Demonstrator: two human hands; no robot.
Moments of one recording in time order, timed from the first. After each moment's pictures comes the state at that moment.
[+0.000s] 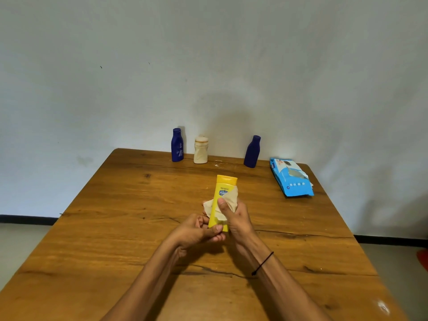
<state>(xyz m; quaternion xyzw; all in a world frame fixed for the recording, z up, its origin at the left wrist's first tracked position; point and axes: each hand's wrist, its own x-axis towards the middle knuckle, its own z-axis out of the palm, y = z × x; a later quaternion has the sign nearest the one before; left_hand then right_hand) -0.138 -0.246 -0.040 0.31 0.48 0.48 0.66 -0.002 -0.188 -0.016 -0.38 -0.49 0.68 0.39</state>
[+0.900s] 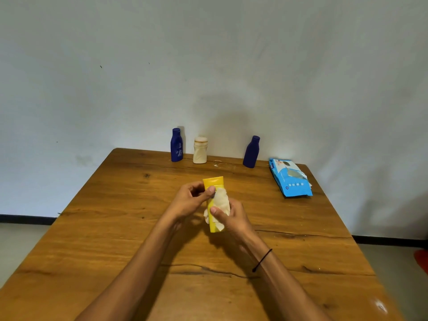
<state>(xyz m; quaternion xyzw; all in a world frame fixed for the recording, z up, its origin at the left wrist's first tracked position) -0.162 -0.219 0.014 0.43 0.59 0.50 0.47 0.003 -0.184 -0.016 -0.37 -0.58 0.65 0.33</state>
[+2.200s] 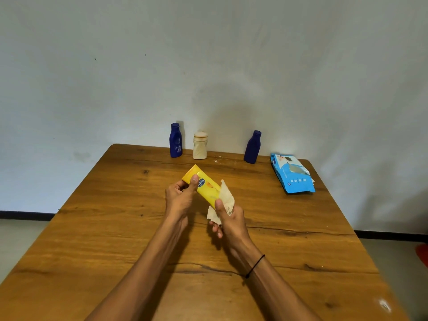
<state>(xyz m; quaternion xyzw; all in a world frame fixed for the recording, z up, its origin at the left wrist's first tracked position) -0.157 -0.200 -0.010 0.18 0.59 0.68 0.40 -0.010 -0.192 -0.043 -0.42 -0.48 0.66 0.39</state>
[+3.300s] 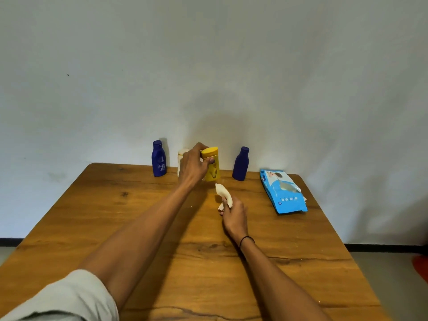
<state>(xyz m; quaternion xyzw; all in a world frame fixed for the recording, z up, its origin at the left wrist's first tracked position) -0.174 -0.013 0.015 0.54 0.69 0.46 0.09 -0.010 -0.041 -0.093 -0.57 -0.66 0.34 0.35</state>
